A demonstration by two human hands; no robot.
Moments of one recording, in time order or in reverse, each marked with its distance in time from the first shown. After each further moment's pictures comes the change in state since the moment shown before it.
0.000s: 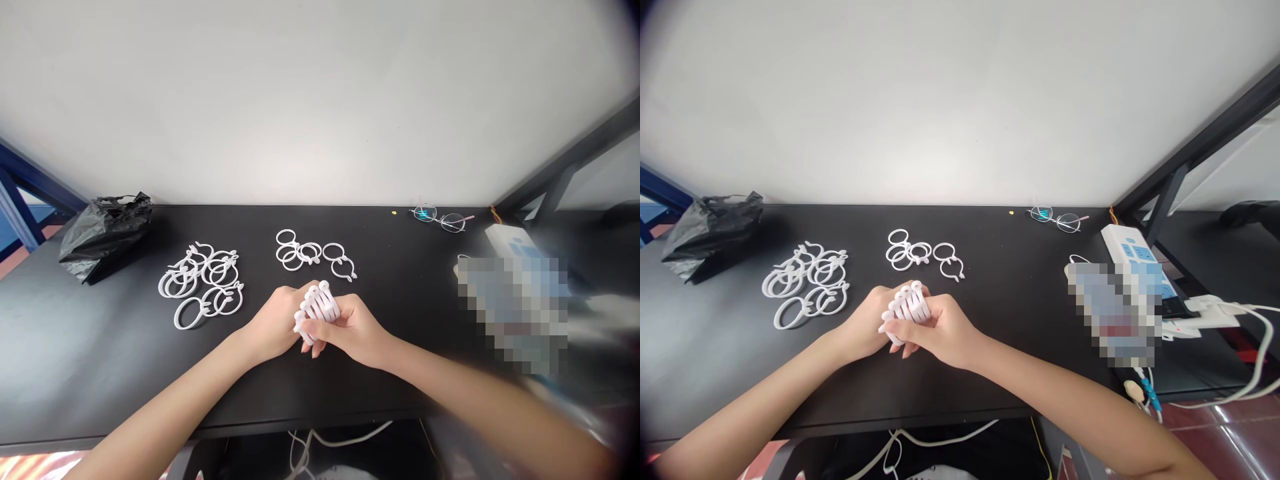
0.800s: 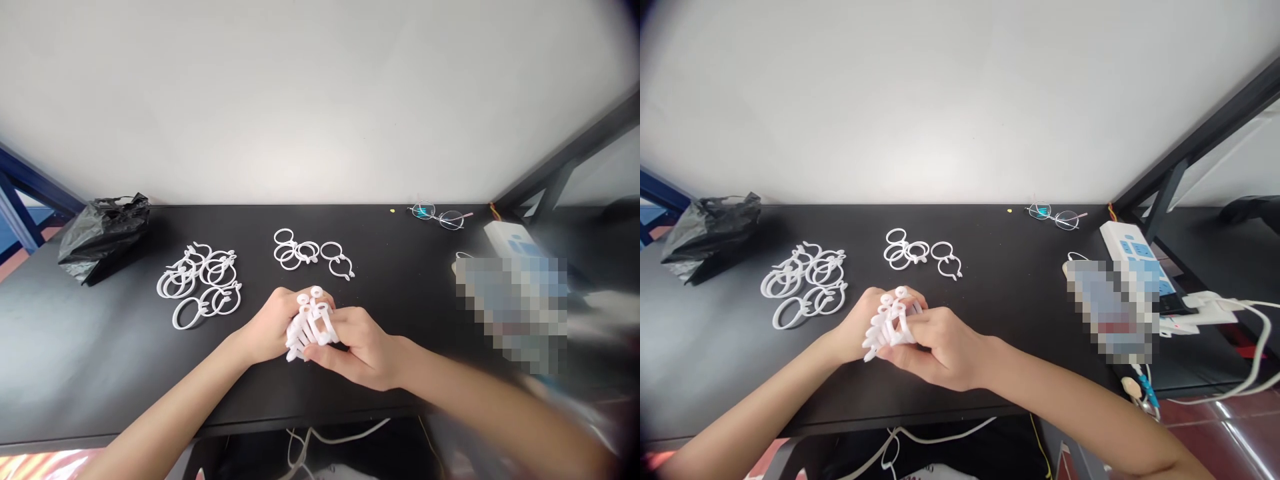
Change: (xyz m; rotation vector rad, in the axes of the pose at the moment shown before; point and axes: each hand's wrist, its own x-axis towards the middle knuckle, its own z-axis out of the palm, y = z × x) left_hand 0.000 0.000 -0.005 -0.032 0.022 0.153; right_hand -0.013 -0.011 -0.008 -0.645 -0.142 -0.586
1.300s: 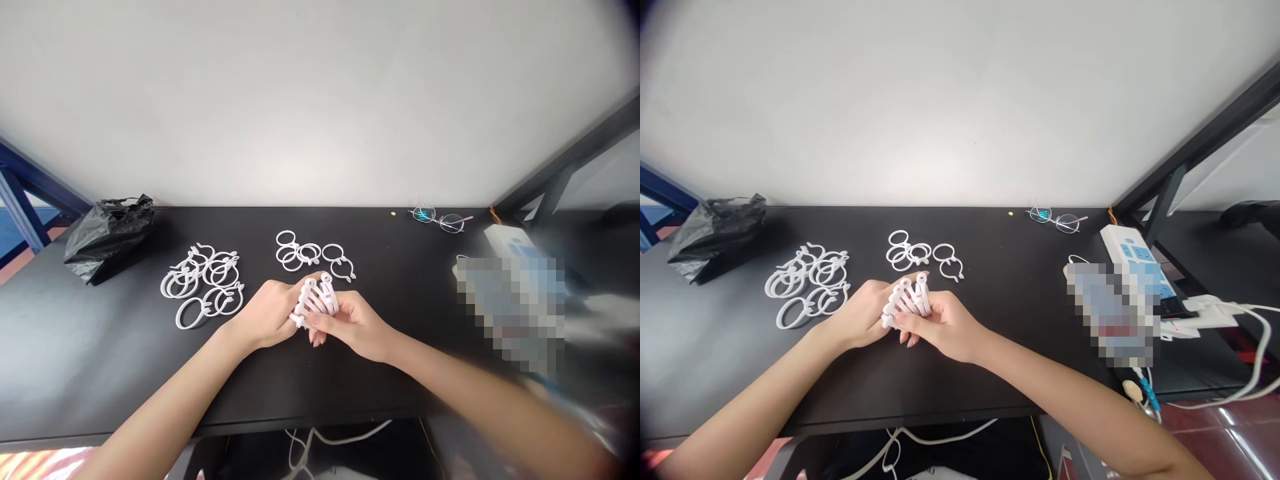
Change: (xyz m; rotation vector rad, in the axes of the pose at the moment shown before) left_hand -0.002 -0.006 -0.011 0.397 -0.013 0.019; right_hand 0.008 0.010 0.004 0.587 0.092 0.486
